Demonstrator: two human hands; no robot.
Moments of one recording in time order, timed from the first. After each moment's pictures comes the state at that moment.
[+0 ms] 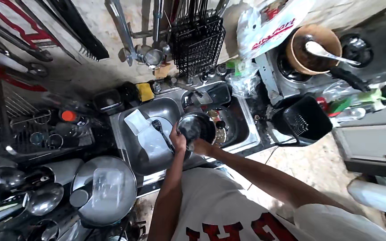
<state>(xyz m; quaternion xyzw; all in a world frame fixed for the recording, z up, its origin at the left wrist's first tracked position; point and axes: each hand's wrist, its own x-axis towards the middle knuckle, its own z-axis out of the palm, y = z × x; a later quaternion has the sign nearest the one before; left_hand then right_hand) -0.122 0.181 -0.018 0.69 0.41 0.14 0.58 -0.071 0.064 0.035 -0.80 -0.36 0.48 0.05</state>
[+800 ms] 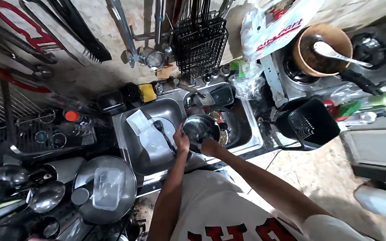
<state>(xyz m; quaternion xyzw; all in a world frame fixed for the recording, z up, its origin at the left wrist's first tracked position) -0.113 0.175 -0.010 0.72 0.41 0.09 0.56 -0.058 0.050 0.047 -0.80 -0.28 0.51 -0.10</state>
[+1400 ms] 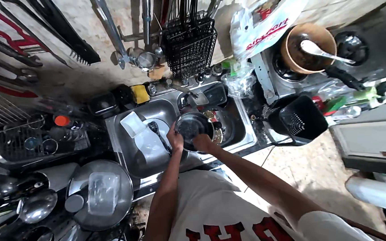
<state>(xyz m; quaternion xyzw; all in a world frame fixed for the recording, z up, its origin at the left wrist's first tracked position) -0.109 0.180 -0.015 0.73 0.40 0.11 0.55 -0.047 0.057 0.036 -0.81 -0.34 0.47 -0.07</state>
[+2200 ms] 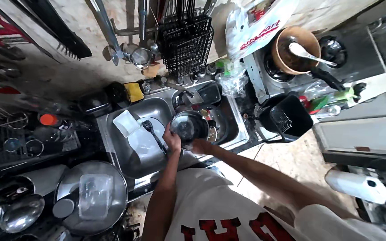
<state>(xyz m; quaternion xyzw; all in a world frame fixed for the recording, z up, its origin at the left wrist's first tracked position) -0.112 0.167 -0.018 0.72 0.42 0.15 0.53 -0.052 0.039 0.055 -0.78 -0.36 0.50 -0.06</state>
